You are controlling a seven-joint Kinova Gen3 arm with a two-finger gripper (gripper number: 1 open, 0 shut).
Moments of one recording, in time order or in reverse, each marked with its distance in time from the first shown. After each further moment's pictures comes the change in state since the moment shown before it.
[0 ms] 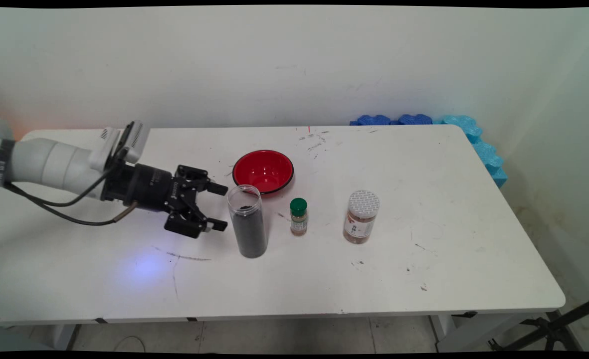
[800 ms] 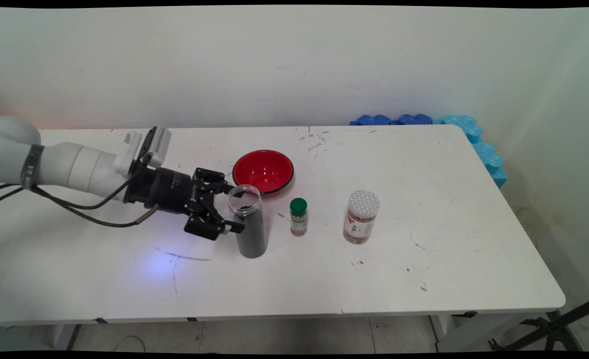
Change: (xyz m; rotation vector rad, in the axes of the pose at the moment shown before) arm 0.005 -0.002 0.031 -0.012 0.008 0.017
